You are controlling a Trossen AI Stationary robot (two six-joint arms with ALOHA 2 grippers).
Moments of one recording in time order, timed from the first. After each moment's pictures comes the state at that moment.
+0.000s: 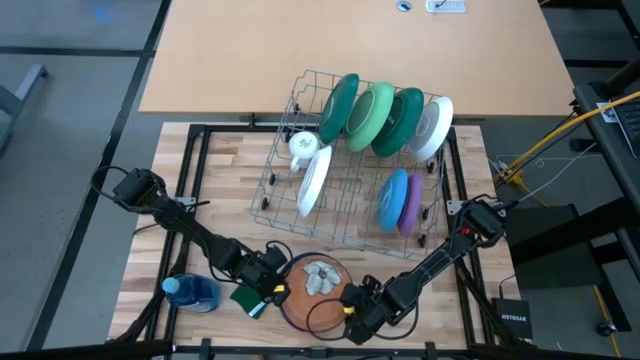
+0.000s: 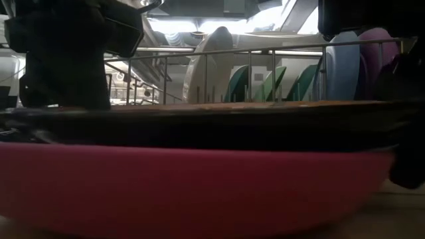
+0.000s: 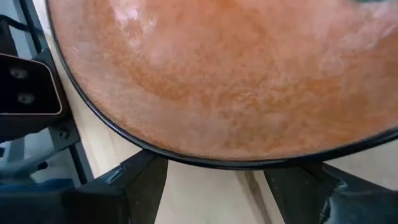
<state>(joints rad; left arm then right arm) -0.57 1.69 0.95 -0.22 -0.24 -1.29 0.68 2.02 1.33 -0.42 0.22 1.12</state>
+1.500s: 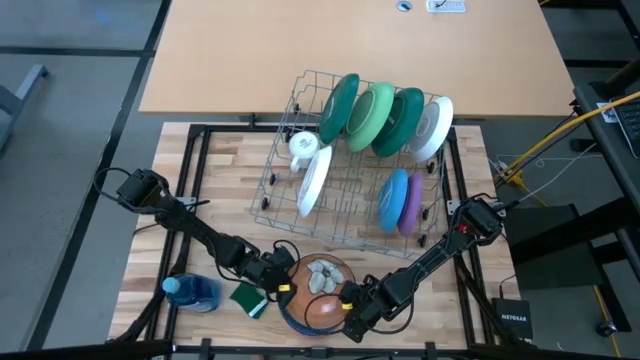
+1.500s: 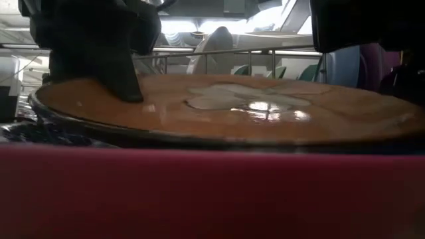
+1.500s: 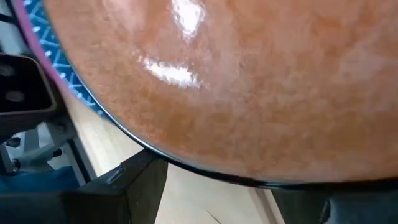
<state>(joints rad) -0.53 1.72 0.95 -0.08 -0.19 -1.23 0.64 2.01 1.33 -0.43 0.13 1.15</state>
